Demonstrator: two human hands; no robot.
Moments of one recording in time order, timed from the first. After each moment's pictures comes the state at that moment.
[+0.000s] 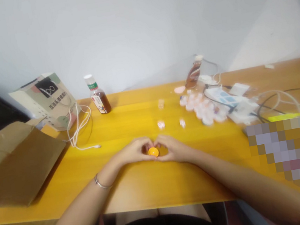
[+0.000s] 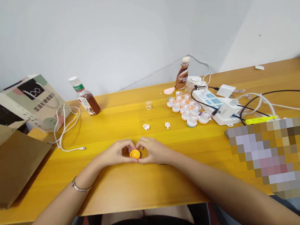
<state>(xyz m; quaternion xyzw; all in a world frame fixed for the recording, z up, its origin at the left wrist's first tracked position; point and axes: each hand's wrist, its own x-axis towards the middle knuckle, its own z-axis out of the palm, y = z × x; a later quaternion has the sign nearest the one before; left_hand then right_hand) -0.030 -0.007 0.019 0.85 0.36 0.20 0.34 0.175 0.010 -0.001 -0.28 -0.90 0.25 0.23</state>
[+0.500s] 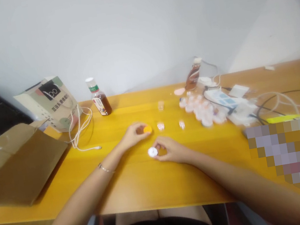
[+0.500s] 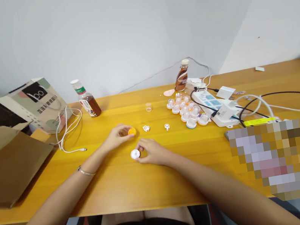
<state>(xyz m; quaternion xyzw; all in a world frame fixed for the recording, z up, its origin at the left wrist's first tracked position) -0.030 0.044 0.013 0.77 0.47 0.35 0.26 0.172 0.008 0.000 -0.30 -0.88 0.27 0.25</state>
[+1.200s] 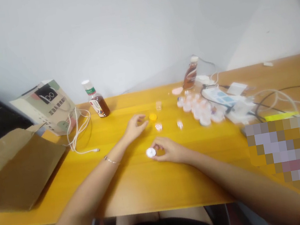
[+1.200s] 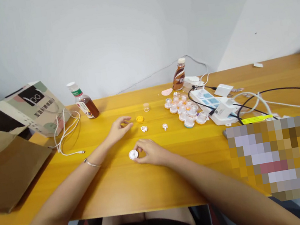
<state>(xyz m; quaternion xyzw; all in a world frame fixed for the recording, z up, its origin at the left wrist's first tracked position) -0.010 0.075 0.015 0.73 0.52 0.38 0.20 0.174 0.011 -0.003 -0.30 -0.87 0.29 0.25</state>
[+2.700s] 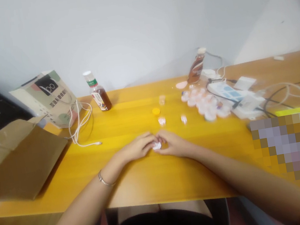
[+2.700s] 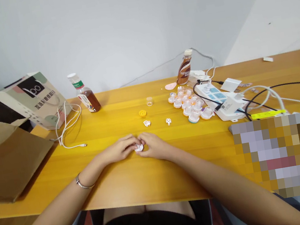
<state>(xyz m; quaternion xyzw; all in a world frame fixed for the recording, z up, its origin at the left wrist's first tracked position) -0.020 -0.006 0.018 0.89 0.32 0.19 0.26 0.172 0.012 -0.004 -0.31 -0.87 0.27 0.26</state>
